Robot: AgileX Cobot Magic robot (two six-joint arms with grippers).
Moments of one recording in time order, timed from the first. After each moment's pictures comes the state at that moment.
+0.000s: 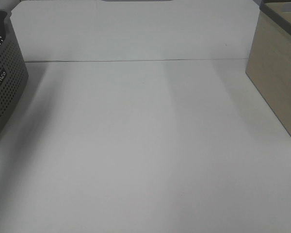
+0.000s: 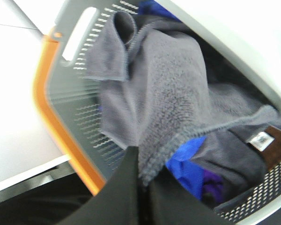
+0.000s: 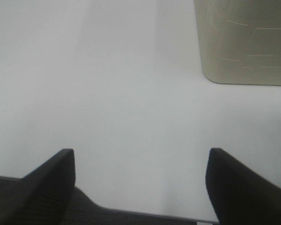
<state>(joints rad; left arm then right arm) 0.03 1.63 -1.81 0.19 1.21 0.90 -0.03 0.00 -0.46 0.09 1.12 -0.12</state>
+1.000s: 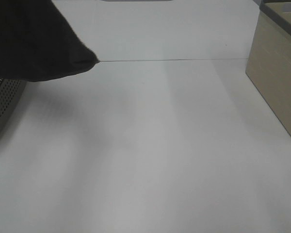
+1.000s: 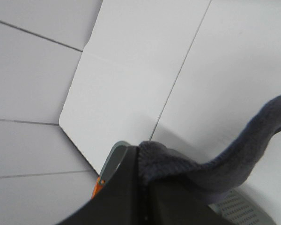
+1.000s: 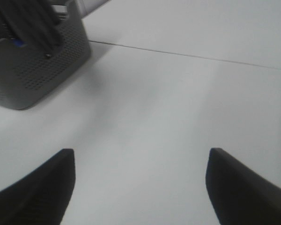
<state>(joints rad) -0.58 1.40 -1.89 0.32 1.21 0.71 -0.03 0.38 -0.48 0.82 0.78 -0.76</state>
